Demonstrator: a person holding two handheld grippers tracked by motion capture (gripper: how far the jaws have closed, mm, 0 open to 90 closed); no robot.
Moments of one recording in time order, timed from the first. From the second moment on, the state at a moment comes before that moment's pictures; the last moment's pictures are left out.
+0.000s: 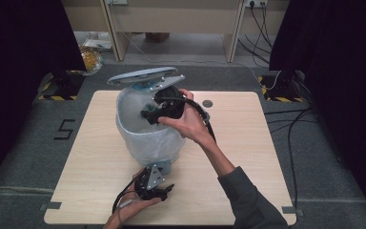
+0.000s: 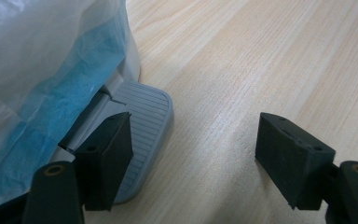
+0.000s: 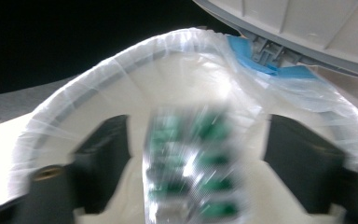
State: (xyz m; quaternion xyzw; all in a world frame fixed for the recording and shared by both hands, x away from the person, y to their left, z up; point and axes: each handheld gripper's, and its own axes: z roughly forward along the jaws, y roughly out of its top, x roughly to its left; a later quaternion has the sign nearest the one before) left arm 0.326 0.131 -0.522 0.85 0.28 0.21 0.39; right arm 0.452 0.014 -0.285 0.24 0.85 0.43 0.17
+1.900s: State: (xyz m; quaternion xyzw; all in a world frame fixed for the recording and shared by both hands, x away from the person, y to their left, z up) left arm 0.325 0.131 -0.522 0.85 0.28 0.21 0.39; right arm 0.434 -0.181 -0.330 0.39 0.77 0.46 0.23
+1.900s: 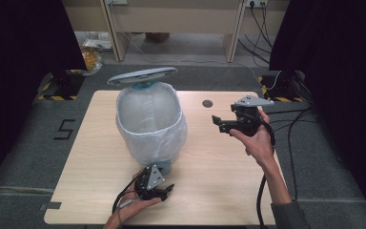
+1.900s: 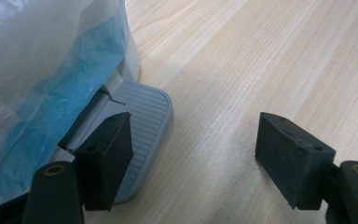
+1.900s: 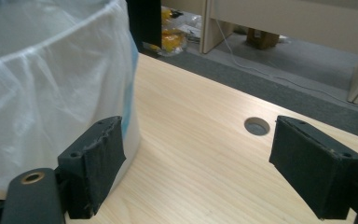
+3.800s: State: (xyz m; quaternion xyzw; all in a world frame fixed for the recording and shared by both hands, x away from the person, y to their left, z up) left arm 0.325 0.131 -0.521 0.85 0.27 0.21 0.39; right arm 0.374 -0.208 -0.516 0.44 0.80 0.37 0.19
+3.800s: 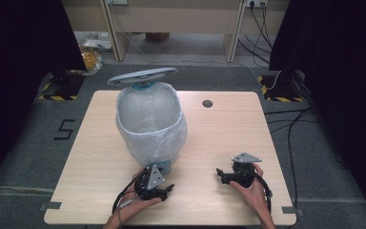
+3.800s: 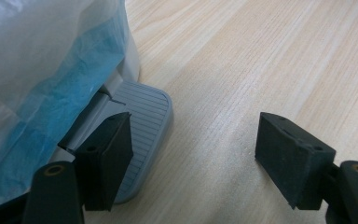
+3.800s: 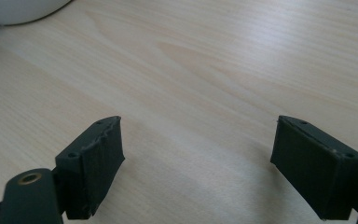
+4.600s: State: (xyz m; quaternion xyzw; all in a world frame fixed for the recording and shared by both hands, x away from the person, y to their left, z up) left arm 0.325 0.131 -0.521 0.85 0.28 0.21 0.39; right arm 0.365 -0.195 -0.517 0.43 0.82 0.34 0.19
